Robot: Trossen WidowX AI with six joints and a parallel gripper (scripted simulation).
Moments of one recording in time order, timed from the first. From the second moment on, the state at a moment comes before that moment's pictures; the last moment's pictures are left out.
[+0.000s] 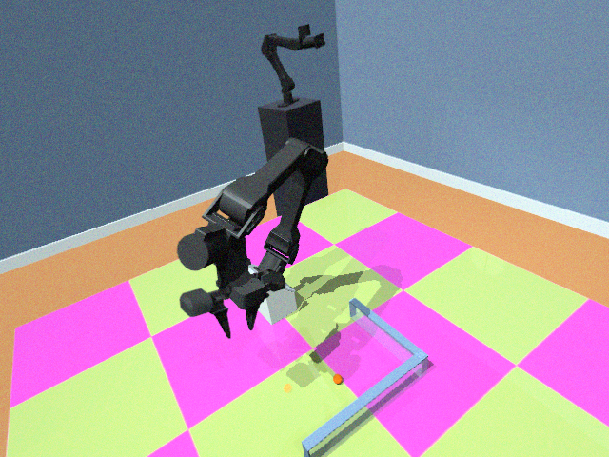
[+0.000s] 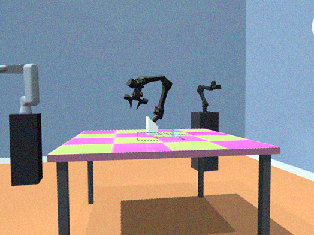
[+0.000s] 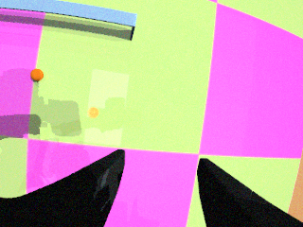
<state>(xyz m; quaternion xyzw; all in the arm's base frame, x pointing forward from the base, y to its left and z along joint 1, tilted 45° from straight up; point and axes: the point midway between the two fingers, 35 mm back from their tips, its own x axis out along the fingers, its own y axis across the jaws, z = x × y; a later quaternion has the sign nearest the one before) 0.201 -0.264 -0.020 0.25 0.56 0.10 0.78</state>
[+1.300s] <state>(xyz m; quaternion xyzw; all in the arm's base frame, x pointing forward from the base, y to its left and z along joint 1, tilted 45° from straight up) 0.320 -0.025 -0.051 0.32 0.63 0.21 0.68</state>
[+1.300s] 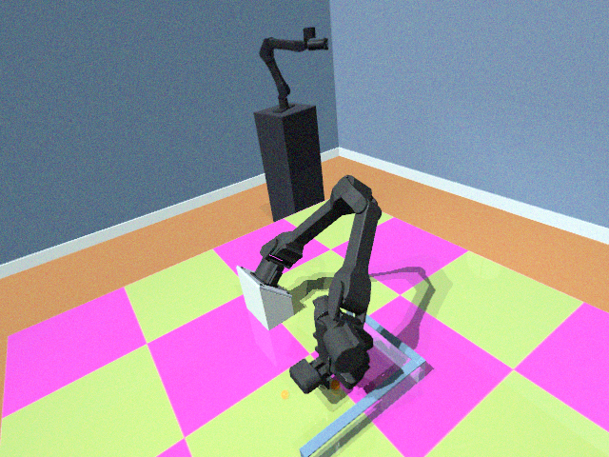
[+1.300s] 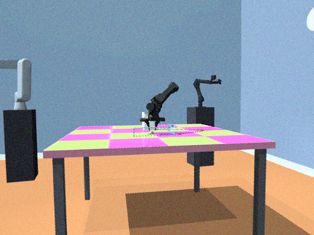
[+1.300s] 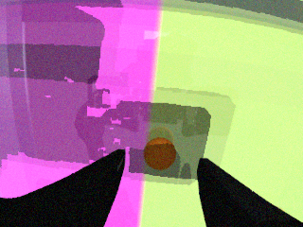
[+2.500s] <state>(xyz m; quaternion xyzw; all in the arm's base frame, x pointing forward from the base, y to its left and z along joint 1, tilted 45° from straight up) 0.312 -0.070 -0.007 0.33 0.63 0.21 0.67</state>
